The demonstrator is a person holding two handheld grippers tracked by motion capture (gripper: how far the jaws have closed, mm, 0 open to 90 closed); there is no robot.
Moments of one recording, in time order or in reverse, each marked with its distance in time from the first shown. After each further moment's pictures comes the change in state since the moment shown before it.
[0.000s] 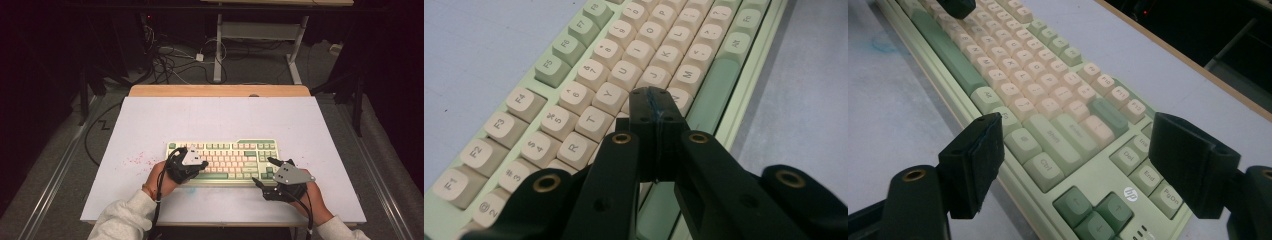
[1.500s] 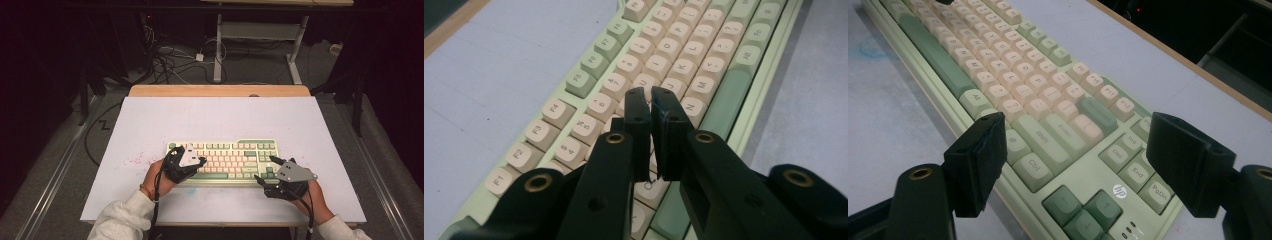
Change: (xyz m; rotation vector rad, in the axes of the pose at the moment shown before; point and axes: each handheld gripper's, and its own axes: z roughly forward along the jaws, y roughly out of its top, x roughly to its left) left arm 0.000 -0.001 -0.018 -0.059 0.081 0.018; right arm -0.005 0.000 -0.001 0.005 -0.017 0.022
